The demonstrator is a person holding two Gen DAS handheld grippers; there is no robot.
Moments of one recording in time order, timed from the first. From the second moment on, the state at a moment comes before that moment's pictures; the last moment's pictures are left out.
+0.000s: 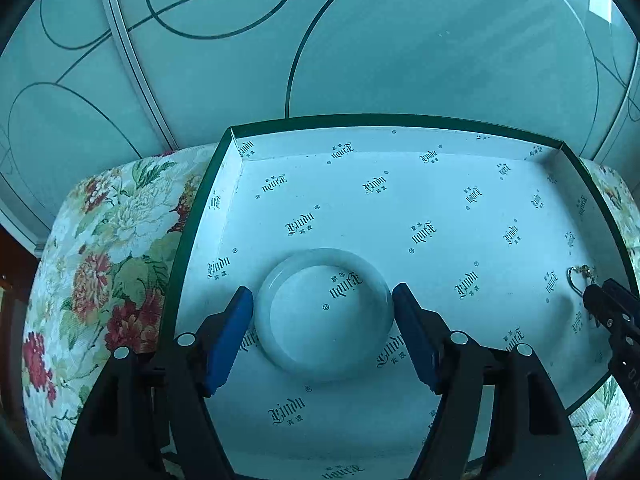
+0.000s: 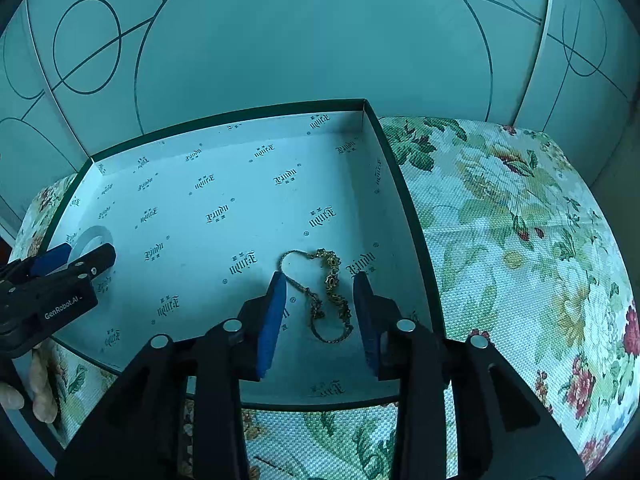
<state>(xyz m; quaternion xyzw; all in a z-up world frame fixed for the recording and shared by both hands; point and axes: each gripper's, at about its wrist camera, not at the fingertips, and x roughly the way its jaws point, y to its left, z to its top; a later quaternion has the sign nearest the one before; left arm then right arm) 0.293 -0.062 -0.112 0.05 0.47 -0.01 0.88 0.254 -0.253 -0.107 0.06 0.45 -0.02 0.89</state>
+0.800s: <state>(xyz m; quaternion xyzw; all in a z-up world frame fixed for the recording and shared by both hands) 0.110 -0.025 -0.084 0.02 0.48 0.00 0.88 0.085 -0.253 -0.086 0.07 0.46 0.01 0.88</state>
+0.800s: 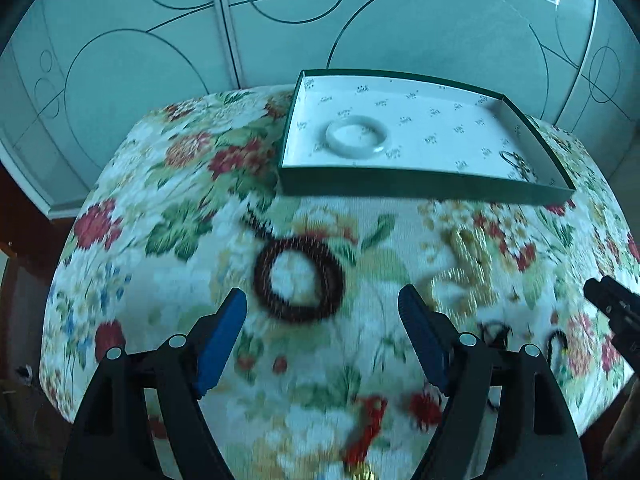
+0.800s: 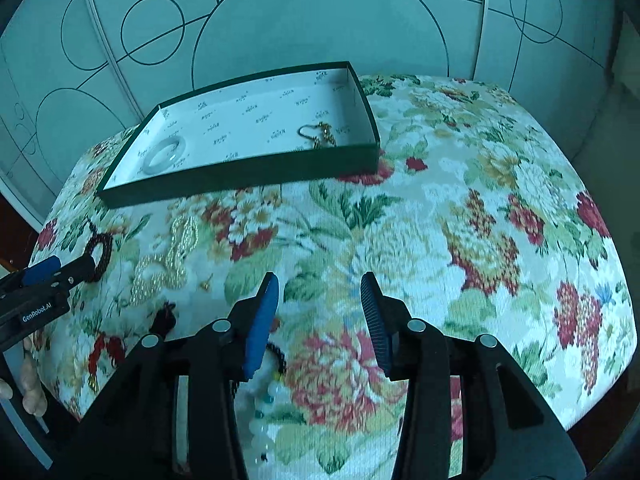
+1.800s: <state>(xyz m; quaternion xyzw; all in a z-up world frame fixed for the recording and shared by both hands) 0.023 -0.022 -0.101 0.01 0.48 0.00 0.88 0.001 -0.226 -0.088 0.05 0.47 0.02 0.88</state>
